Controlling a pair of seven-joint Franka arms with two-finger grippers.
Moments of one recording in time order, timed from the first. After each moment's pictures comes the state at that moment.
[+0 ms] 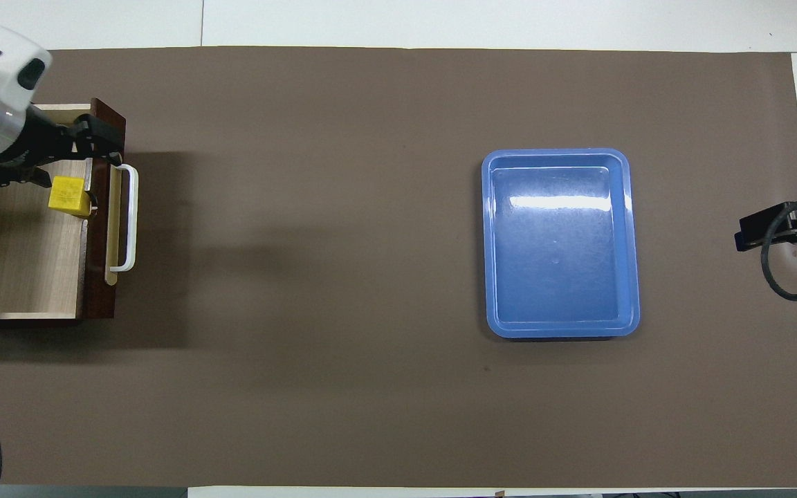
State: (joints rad) left arm 0.03 0.20 -0.05 -1.52 -0.01 1.73 -0.62; right arm -0.10 -0.03 0.05 -1.64 -0.01 1.48 -0.05
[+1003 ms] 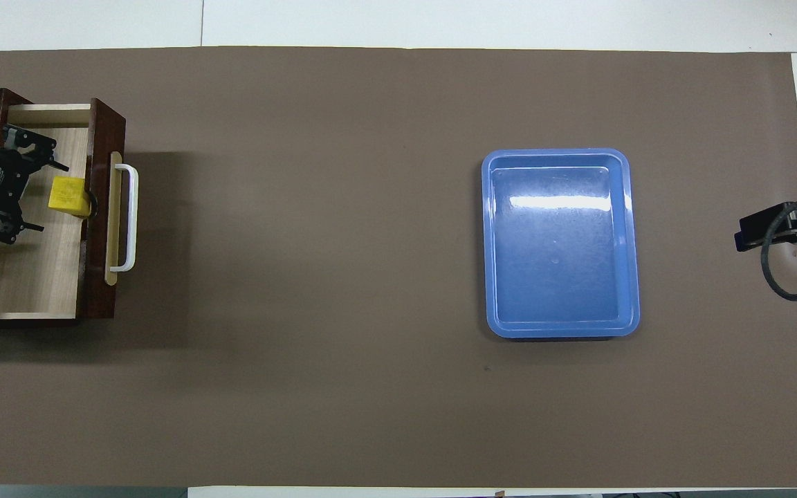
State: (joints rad) left arm 0.09 0.16 -0.05 -1.76 0.03 1.93 -1.15; right arm -0.10 -0.03 0.05 -1.64 -0.01 1.48 -0.05
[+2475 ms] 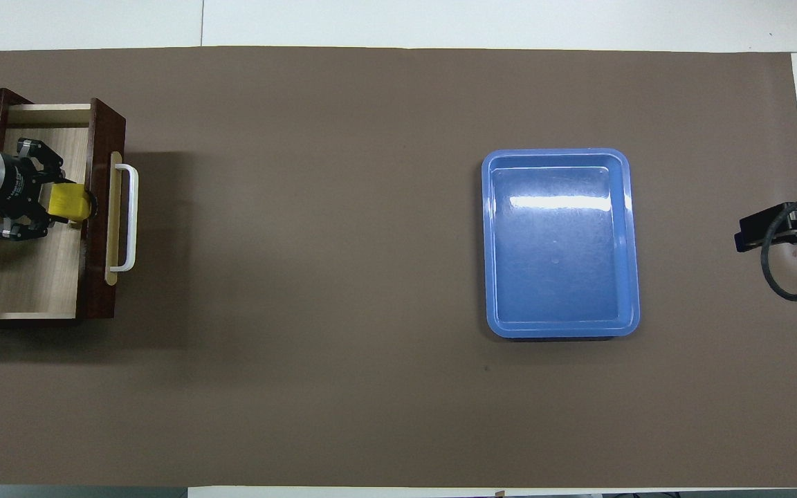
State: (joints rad) left arm 0.10 0.16 -0.05 -1.84 0.04 2.06 -1.30; right arm -0.10 -0.03 0.05 -1.64 -0.01 1.46 -0.05
